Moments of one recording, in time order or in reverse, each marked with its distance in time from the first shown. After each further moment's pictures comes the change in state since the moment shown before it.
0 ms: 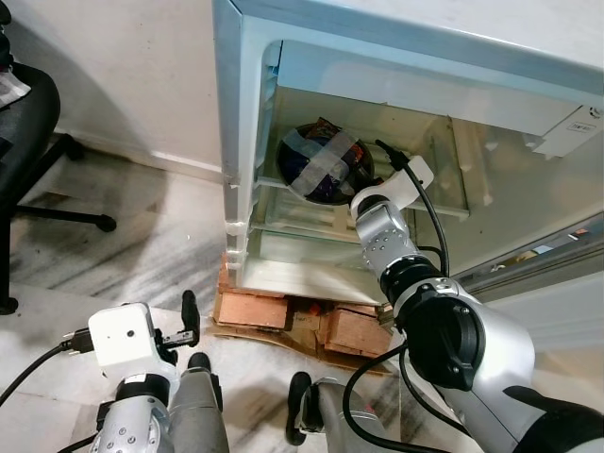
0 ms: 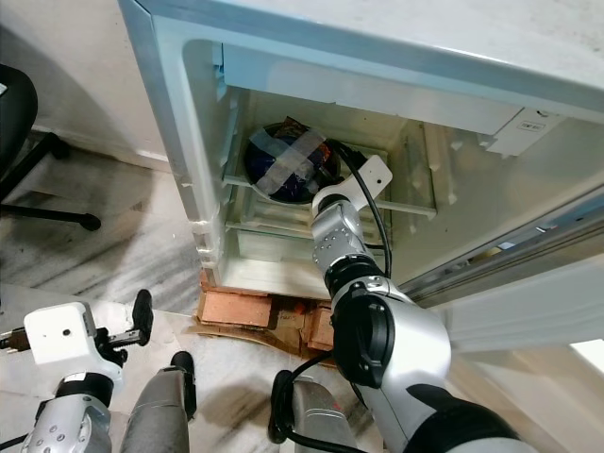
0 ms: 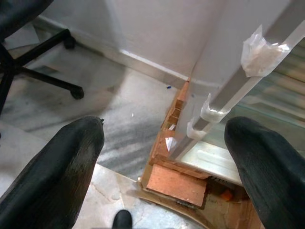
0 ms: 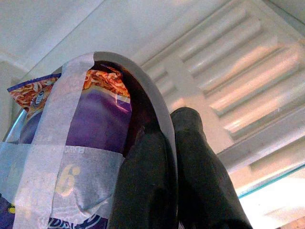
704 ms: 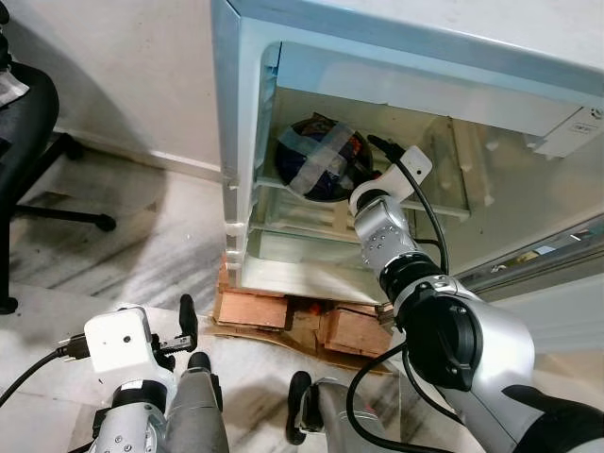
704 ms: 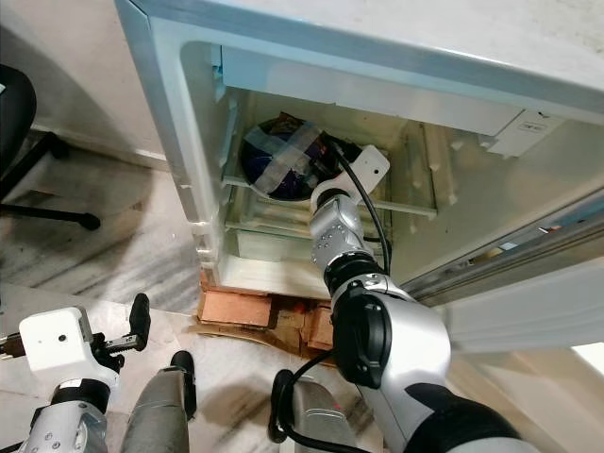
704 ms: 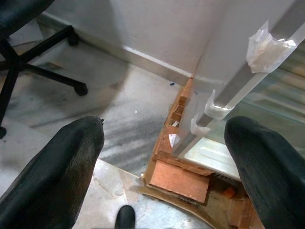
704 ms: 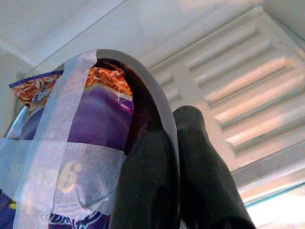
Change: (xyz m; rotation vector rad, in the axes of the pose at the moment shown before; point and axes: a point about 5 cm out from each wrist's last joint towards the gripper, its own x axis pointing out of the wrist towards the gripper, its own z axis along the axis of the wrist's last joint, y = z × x) left arm -0.005 0.002 -0.001 0.001 0.009 0.011; right arm 0.000 0.006 0.004 -0.078 -0.023 -0.001
